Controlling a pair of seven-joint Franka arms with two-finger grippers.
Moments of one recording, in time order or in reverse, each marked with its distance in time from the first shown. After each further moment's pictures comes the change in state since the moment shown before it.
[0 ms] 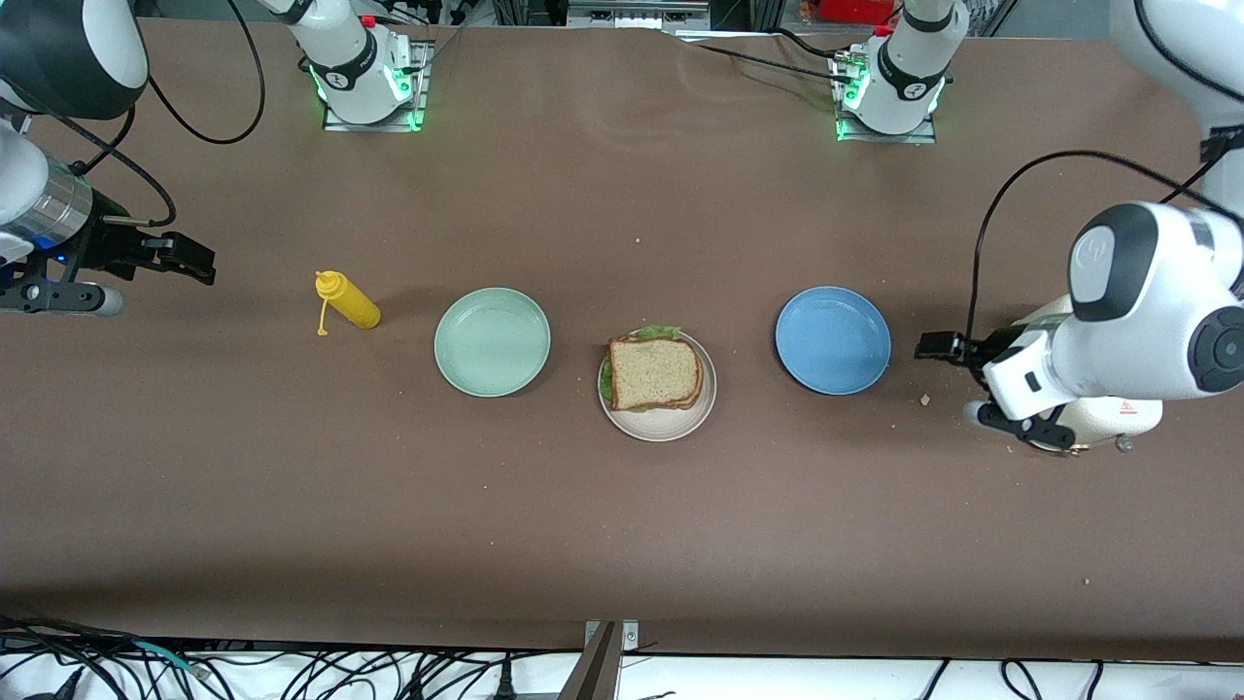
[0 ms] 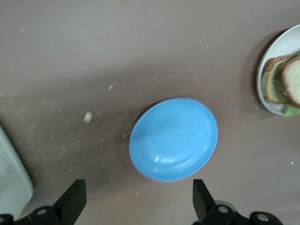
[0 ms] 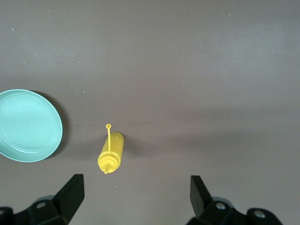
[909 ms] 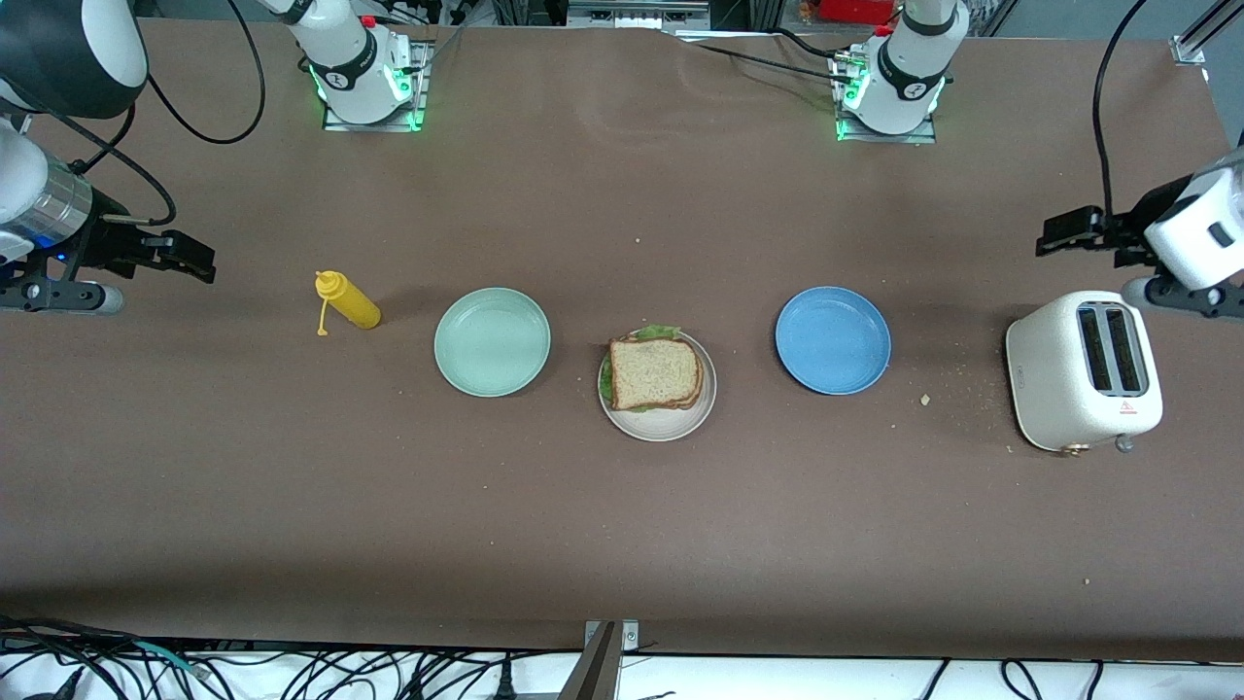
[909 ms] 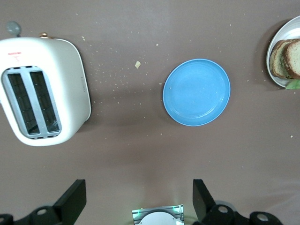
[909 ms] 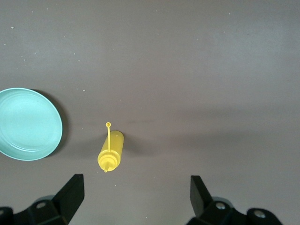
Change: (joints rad) left arm 0.091 -0.305 0.006 -0.006 0.049 -0.247 -0.043; right arm 0.000 -0.004 0.000 0.000 0.000 -0.005 0.000
